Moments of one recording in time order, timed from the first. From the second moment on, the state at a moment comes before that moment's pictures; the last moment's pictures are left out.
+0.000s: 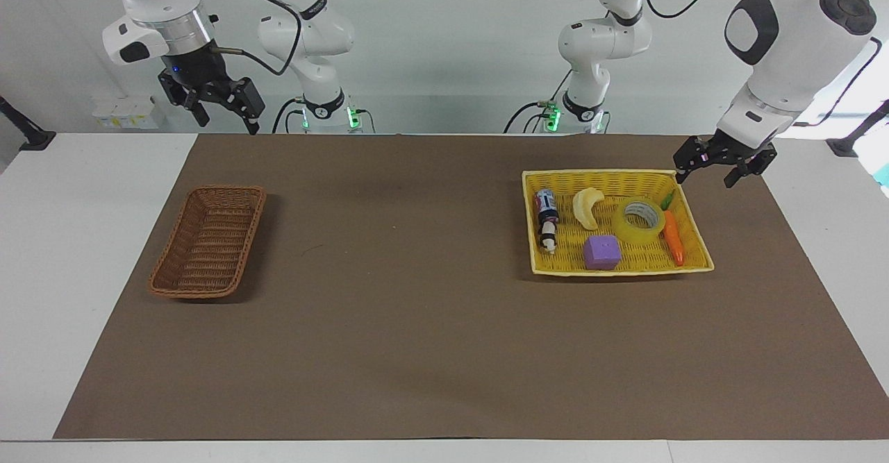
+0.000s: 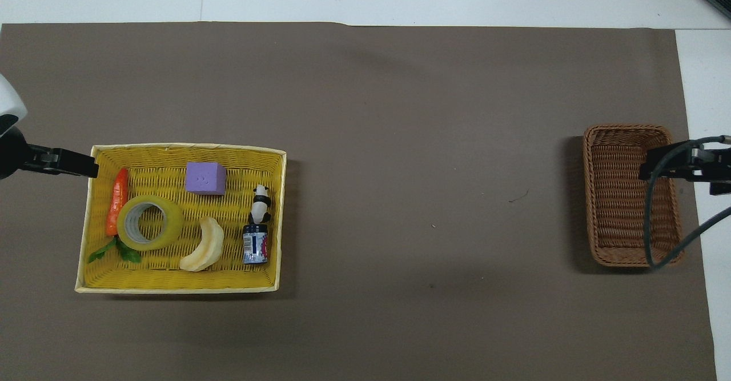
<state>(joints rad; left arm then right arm) 0.10 -0.03 -0.09 -1.82 -0.03 1.79 0.20 0.05 -0.09 -0.05 -1.60 -0.01 1.52 0.23</state>
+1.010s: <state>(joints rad) 0.18 0.04 -0.09 -2.26 -0.07 2.23 0.68 0.05 -0.09 -0.05 -1.60 -0.01 1.52 0.23</state>
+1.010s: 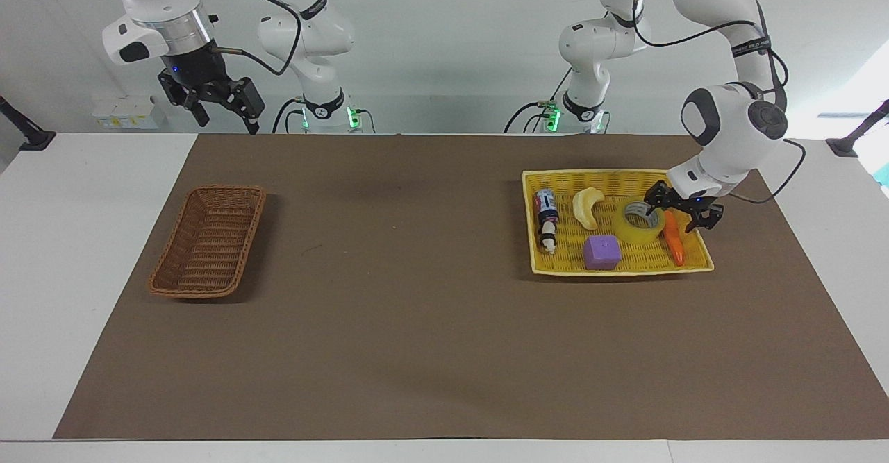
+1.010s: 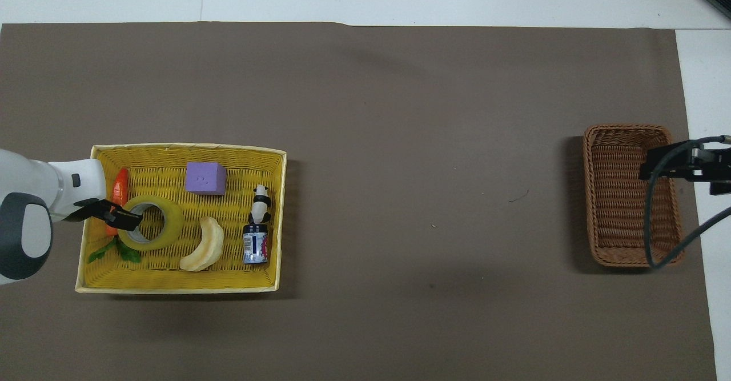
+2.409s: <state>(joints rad) 0.18 0.03 -0.09 -2.07 -0.14 2.01 0.64 0.05 -0.09 -0.05 -1.60 -0.01 1.52 0.23</state>
